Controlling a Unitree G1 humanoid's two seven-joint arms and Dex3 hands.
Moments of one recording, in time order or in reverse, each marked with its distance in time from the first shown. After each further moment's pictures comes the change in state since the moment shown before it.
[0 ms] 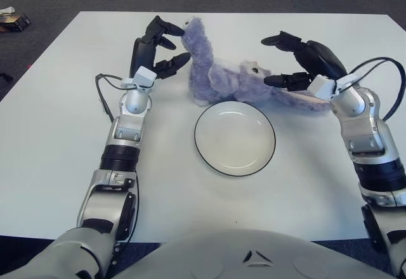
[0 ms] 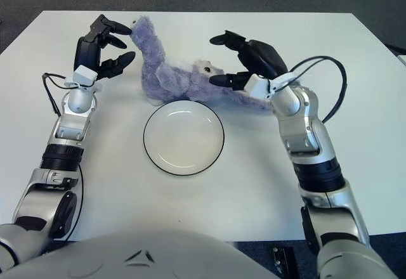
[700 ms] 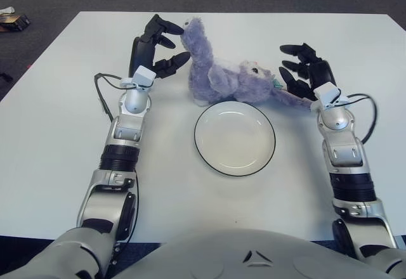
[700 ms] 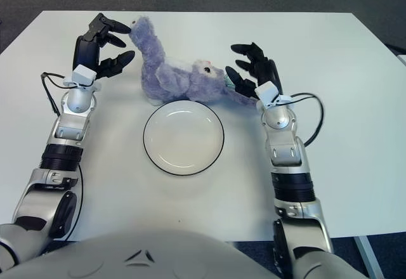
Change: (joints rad) left arm 0.000 0.008 0.010 -0.003 -0.002 -0.001 0.000; right arm 0.129 0.178 -0.092 -0.039 0.083 0.112 -0.239
